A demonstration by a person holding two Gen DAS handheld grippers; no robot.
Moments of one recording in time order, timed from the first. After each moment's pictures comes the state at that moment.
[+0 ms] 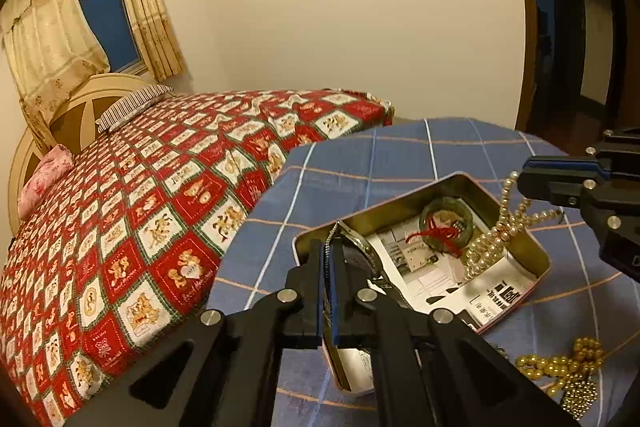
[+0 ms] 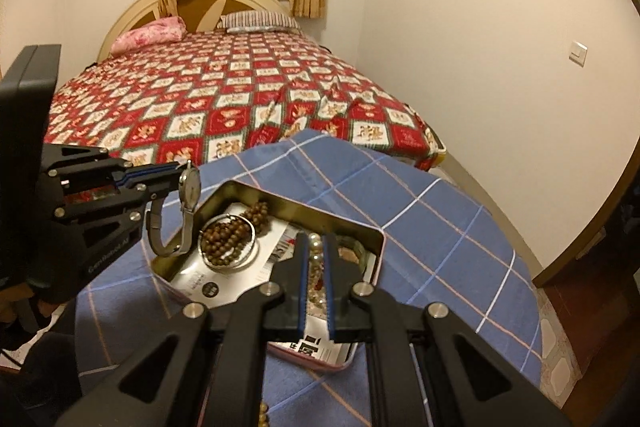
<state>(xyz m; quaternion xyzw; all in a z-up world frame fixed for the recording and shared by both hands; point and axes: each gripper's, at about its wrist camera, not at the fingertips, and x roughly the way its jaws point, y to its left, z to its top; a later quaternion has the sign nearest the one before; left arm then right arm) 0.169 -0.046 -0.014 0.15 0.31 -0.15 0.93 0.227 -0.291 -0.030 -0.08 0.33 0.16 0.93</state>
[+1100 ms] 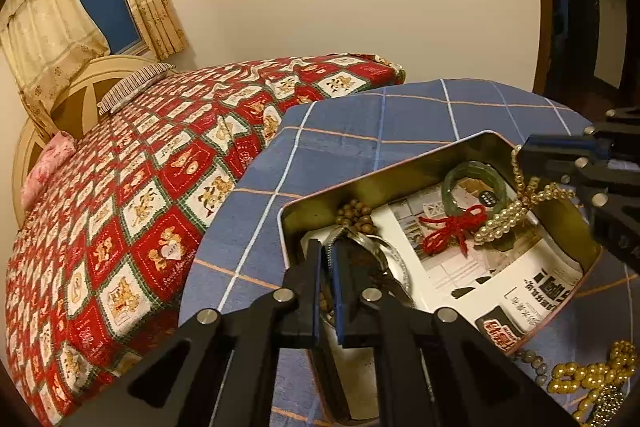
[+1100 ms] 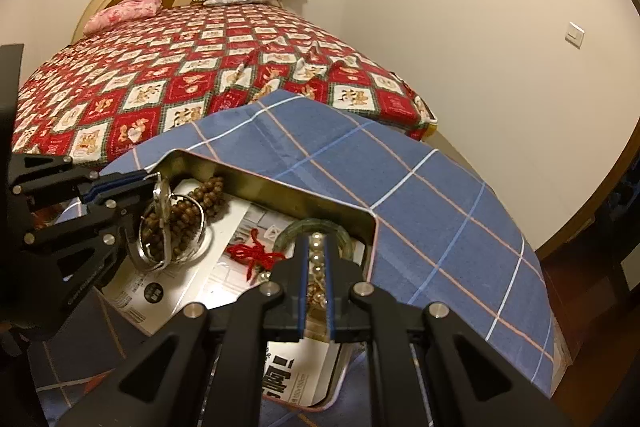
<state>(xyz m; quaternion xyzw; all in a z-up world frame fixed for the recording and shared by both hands) 0.198 -0.057 -0.058 0.16 0.35 -0.13 0.91 0.269 -0.296 -0.071 -0.09 0.37 0.12 0.92</state>
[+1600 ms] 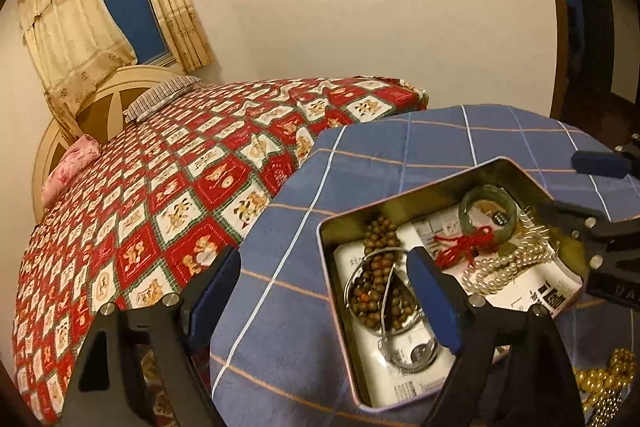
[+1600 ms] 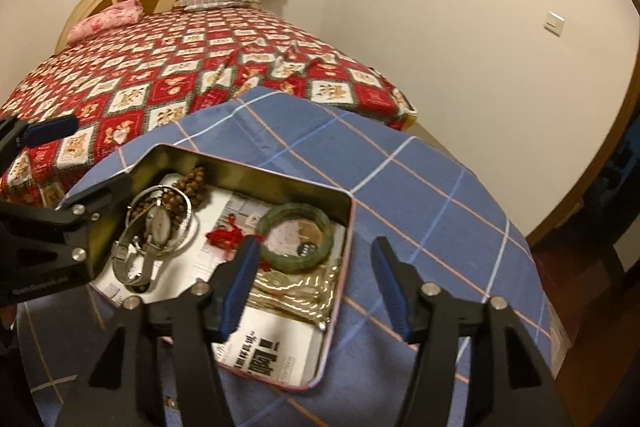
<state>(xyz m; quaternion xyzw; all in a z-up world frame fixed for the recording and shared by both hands) 0.181 -0.043 -0.037 0.16 0.31 -0.08 0.93 0.254 -0.310 -0.075 -0.08 0.37 0.08 0.92</state>
